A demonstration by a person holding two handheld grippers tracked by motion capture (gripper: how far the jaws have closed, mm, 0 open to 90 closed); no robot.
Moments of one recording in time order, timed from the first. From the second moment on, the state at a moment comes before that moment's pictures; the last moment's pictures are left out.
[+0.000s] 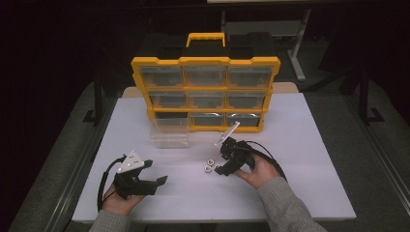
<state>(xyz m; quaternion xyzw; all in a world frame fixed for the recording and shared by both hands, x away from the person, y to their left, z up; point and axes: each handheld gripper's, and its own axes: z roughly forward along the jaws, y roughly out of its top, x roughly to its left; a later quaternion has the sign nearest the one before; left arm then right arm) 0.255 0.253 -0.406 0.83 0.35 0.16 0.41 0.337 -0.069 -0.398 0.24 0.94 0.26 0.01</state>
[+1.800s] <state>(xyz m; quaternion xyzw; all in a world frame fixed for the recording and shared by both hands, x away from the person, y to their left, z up) 0.256 0.254 -0.406 0.82 0.35 0.16 0.41 0.355 -0.054 -0.420 0.22 0.95 0.22 0.02</state>
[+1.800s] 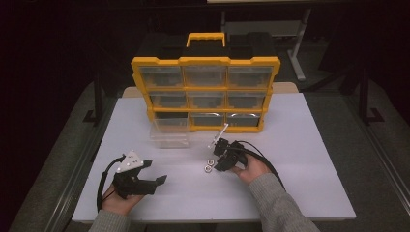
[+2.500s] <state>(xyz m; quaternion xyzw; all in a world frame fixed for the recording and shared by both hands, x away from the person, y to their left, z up) 0.256 0.254 -0.406 0.82 0.36 0.15 0.42 0.371 -0.038 -0.359 0.20 0.95 0.25 0.01</state>
